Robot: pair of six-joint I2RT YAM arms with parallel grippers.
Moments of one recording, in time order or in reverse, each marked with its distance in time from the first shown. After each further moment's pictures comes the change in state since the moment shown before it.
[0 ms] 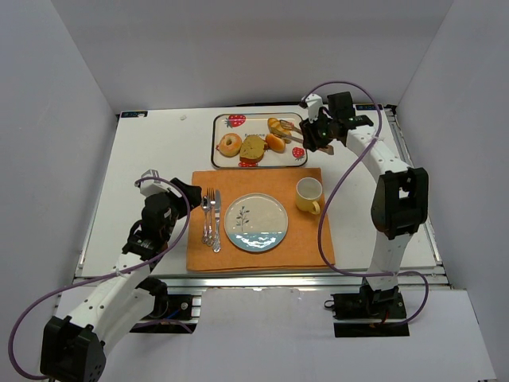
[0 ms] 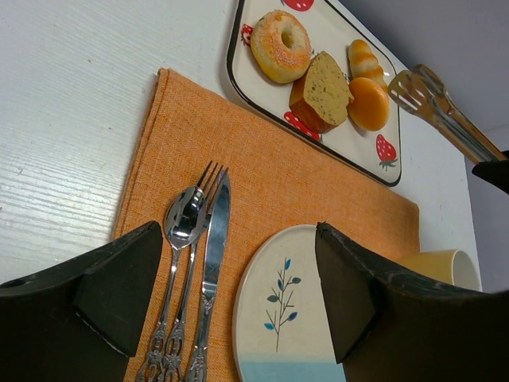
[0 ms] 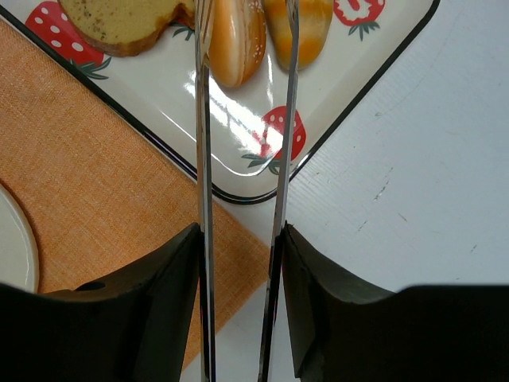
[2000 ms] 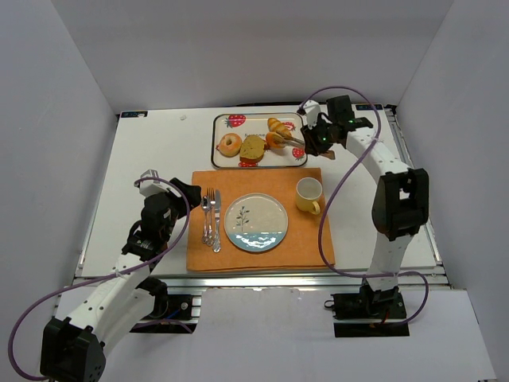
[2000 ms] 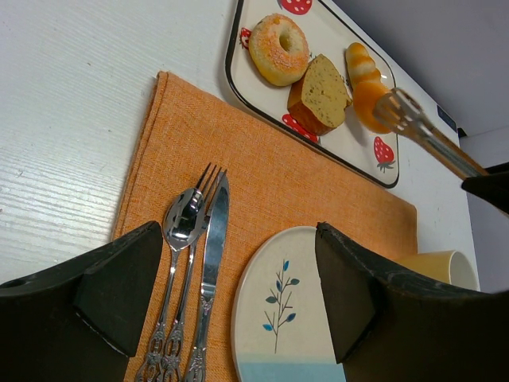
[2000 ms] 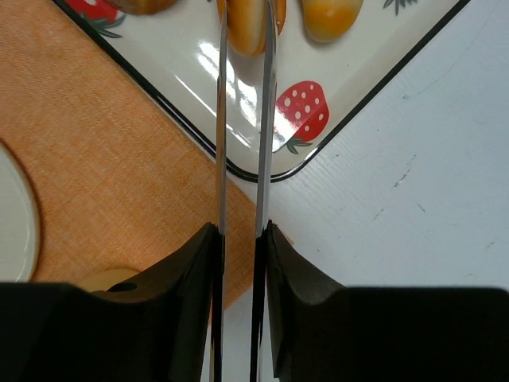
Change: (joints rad) left arm 0.000 -0.009 0.000 -0.001 -0.003 0.000; right arm 0.005 0.003 -0.027 -0.043 -0.013 -0.071
